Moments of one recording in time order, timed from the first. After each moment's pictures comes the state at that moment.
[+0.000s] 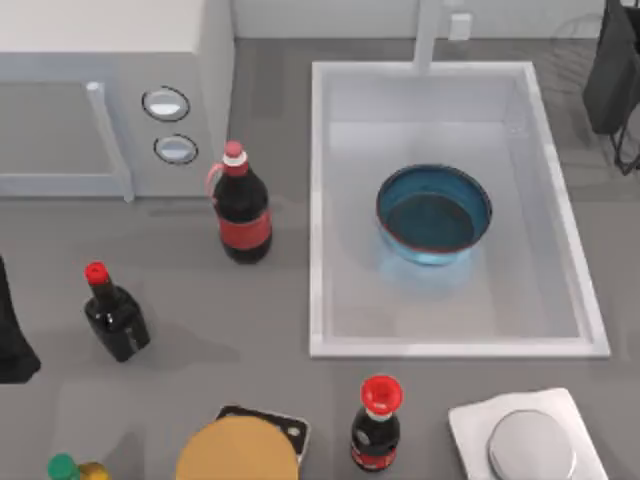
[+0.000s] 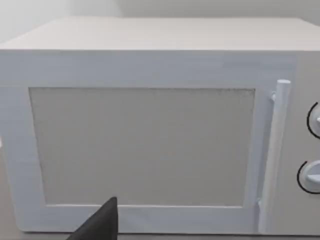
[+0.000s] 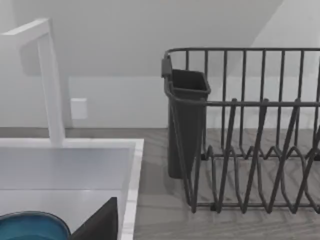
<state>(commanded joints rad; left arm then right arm) 0.00 0.00 0.00 0.00 0.00 0.00 0.00 0.00 0.00 0.00 0.00 0.00</state>
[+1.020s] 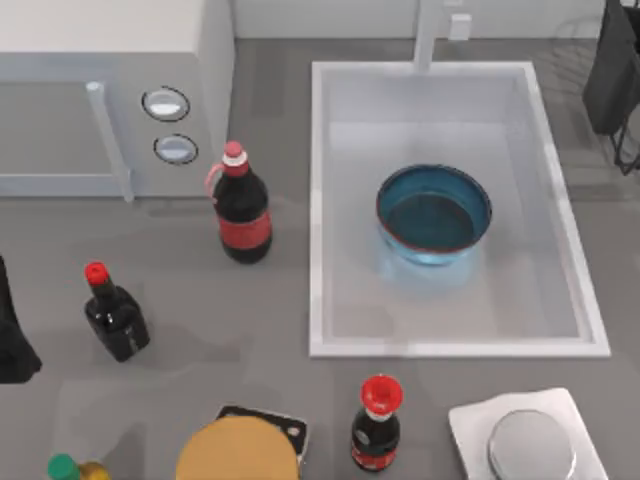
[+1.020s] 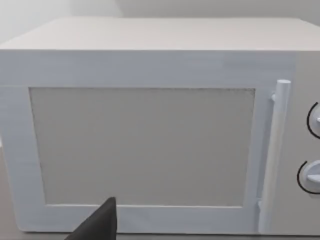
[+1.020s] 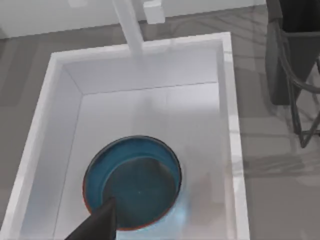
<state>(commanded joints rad) 0.00 0.00 0.00 0.00 0.00 0.00 0.20 1.01 0.96 -0.51 0.03 0.26</state>
